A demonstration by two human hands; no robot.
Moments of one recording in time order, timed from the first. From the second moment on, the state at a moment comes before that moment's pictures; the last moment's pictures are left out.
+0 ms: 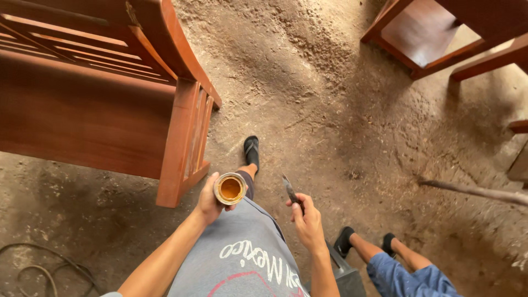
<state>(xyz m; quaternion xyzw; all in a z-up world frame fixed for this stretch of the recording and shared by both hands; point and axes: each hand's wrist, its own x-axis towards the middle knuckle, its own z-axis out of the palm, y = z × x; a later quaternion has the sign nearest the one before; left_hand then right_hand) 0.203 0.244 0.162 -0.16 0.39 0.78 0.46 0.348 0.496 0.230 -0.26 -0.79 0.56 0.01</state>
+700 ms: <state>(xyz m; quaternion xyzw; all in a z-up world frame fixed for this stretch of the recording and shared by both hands) -0.056 0.495 0.204 -0.09 0.30 0.84 0.45 0.011 0.697 0.294 -0.28 -0.59 0.76 0.05</state>
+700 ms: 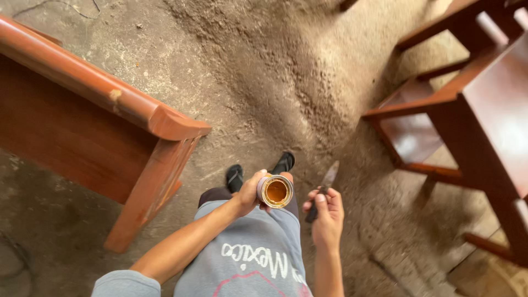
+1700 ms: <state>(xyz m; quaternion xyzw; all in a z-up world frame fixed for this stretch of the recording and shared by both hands) -0.354 0.591 0.253 -0.06 0.04 0.98 -0.17 -0.516 0.678 0.408 0.30 -0.64 0.47 -0.53</state>
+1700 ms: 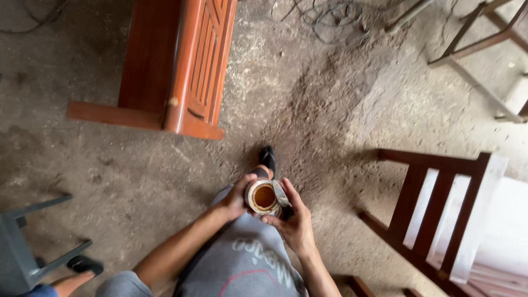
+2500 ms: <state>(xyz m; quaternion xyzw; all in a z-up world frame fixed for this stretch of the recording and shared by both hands) -0.505 0.424 0.328 -0.26 -0.02 0.85 -0.46 -0.772 0.390 0.487 0.74 -0.55 0.25 -0.30</state>
